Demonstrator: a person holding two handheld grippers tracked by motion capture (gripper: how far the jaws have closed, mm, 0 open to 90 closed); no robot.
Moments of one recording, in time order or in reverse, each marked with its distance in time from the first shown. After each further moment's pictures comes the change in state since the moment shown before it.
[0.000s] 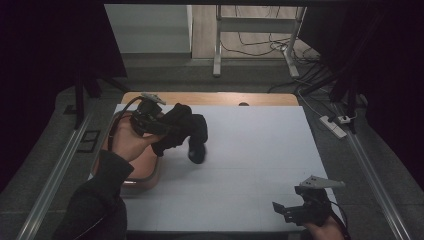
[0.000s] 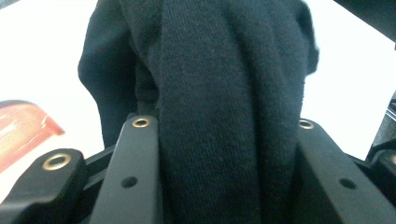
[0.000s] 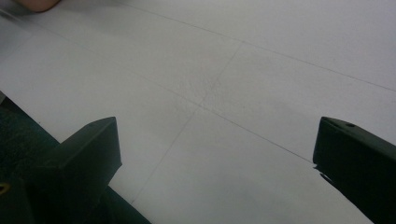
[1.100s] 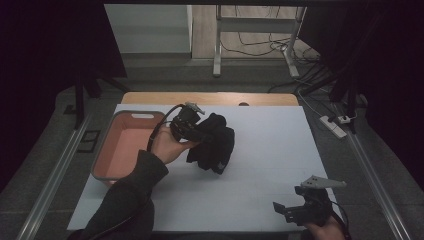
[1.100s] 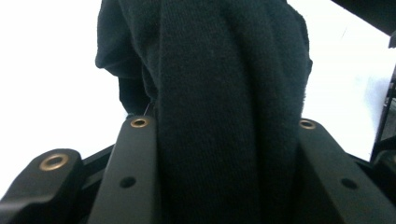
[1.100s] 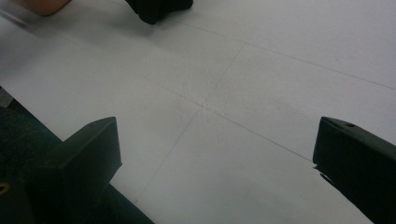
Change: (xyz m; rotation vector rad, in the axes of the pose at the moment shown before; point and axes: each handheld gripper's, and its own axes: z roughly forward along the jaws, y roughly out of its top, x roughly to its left) left arm -0.035 0.030 0.086 0.041 -0.088 0.087; right arm -0.002 -0.001 -0.001 -0.005 0.017 0.011
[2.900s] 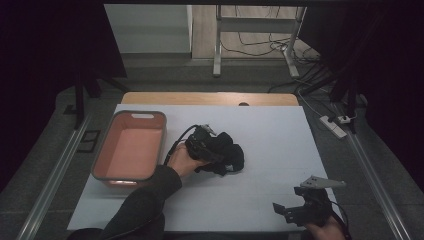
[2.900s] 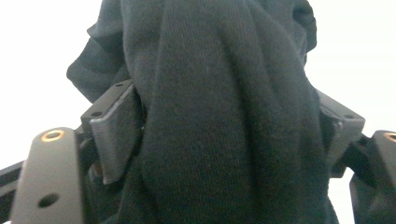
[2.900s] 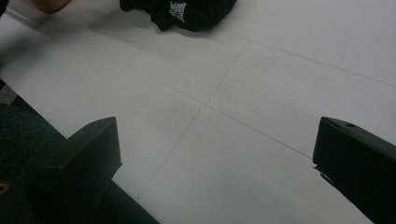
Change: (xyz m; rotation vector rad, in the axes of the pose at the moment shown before) left arm 0.008 -0.032 0.087 0.065 -0.004 0.027; right arm 0.000 0.000 0.001 0.008 0.013 -0.006
